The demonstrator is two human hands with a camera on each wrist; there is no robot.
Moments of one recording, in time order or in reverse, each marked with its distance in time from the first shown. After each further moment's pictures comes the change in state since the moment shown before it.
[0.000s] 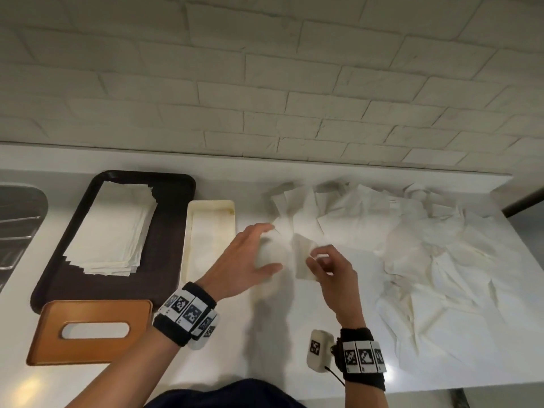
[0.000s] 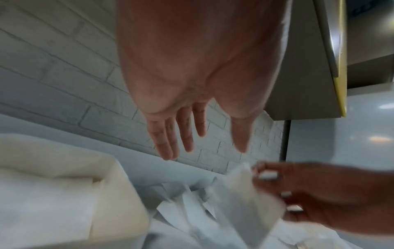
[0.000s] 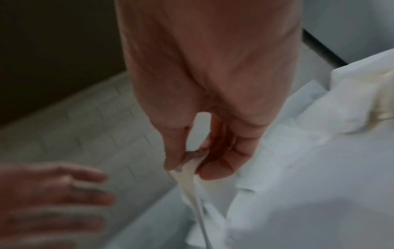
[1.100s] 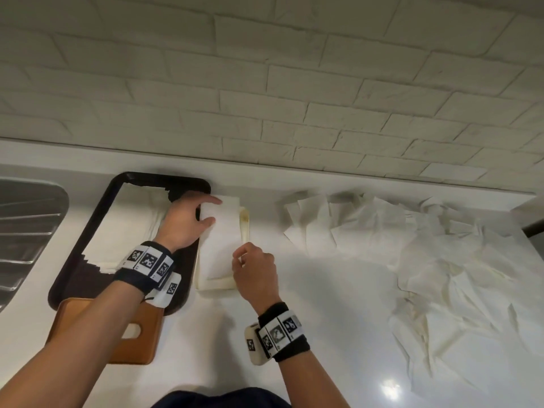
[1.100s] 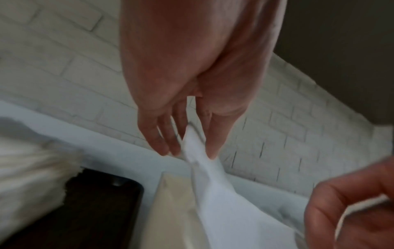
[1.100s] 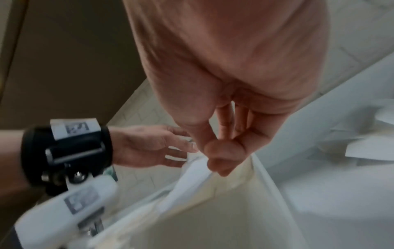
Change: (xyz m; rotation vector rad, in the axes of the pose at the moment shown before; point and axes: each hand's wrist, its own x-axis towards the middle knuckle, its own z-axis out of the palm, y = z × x) left_hand 0.025 -0.102 -0.119 0.210 0.301 -0.192; right_hand 0.002 -0.099 0.157 -0.282 -0.297 -0.036
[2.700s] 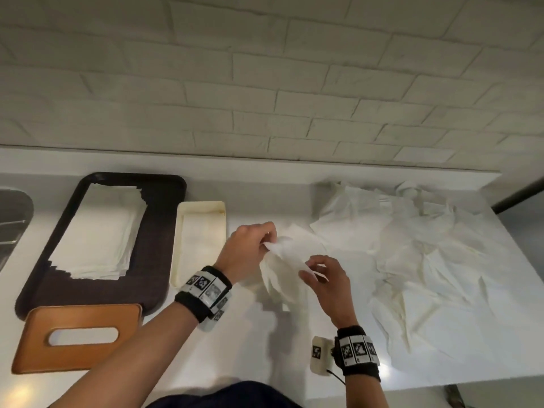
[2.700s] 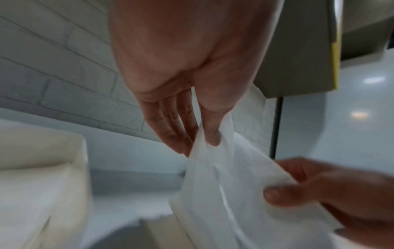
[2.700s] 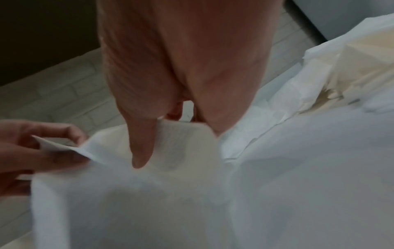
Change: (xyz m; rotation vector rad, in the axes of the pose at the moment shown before) left_hand -0.041 0.128 0.114 -0.072 -0.205 0.203; right_hand -0.040 0.192 -0.099 0.456 0.296 0.054
